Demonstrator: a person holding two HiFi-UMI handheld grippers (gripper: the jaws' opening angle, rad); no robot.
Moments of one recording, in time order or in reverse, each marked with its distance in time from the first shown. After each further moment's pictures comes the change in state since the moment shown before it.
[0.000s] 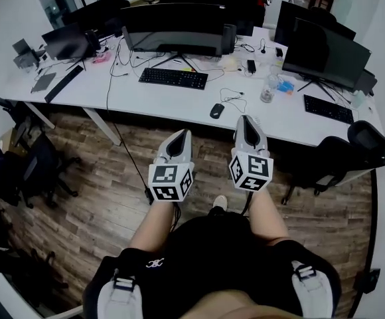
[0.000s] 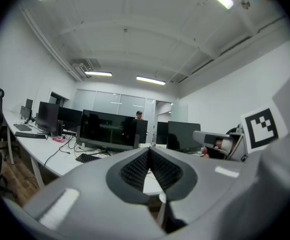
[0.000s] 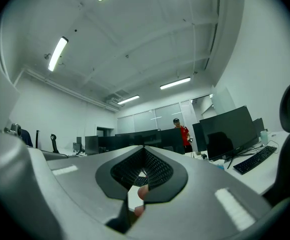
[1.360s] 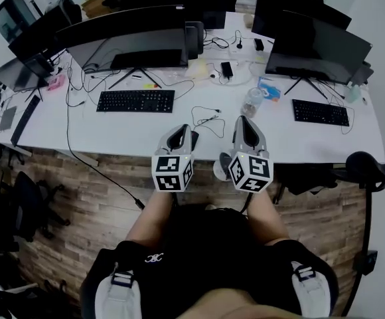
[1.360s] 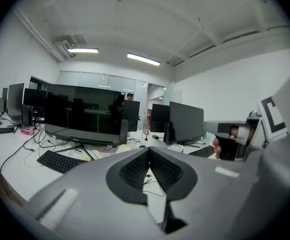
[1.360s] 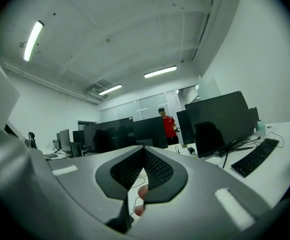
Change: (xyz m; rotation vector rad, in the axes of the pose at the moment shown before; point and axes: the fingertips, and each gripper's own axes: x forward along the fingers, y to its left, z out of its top) left arm 0.296 0.001 -0.043 0.018 0.200 -0.135; right arm 0.188 -0.158 -0.049 0.049 0.102 -0.163
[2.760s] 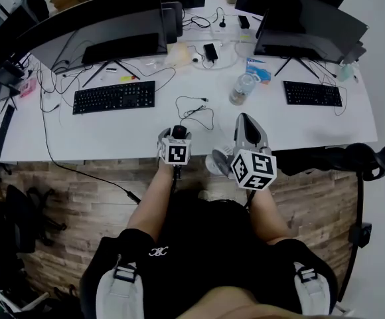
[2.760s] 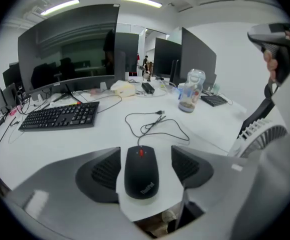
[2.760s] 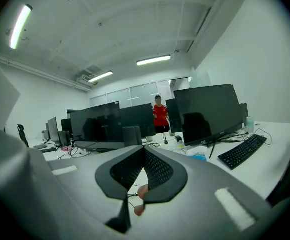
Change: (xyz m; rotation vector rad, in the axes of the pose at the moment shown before) left arm 0.124 0.029 -0.210 0.036 0.551 -0.042; right arm 0.020 -0.046 -0.041 -0.012 0.135 -0.118
